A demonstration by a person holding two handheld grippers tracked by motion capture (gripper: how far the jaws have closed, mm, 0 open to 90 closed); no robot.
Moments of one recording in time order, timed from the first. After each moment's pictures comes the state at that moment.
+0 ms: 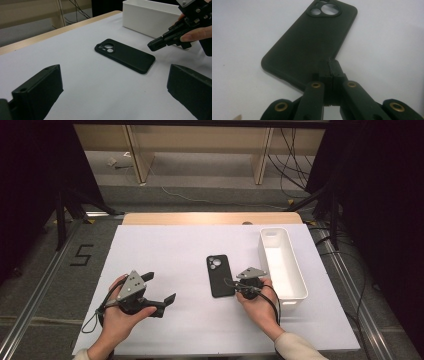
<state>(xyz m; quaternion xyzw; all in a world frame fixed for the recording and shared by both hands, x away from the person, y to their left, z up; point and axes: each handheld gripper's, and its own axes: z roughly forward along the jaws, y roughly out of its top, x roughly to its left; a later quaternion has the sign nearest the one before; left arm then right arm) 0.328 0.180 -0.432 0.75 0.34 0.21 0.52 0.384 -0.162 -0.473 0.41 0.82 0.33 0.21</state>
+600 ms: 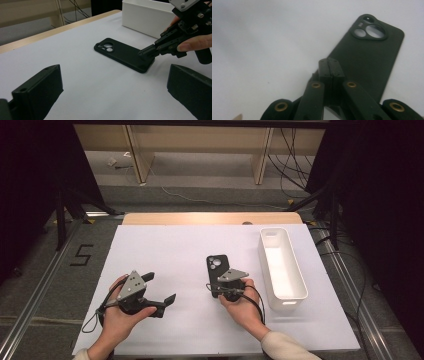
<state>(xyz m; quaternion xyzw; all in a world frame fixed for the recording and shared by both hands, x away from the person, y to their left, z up) 0.328 0.180 -0.433 0.75 0.34 0.21 0.52 0.380 -0.113 -0.474 0.36 0.84 0.36 0.17</state>
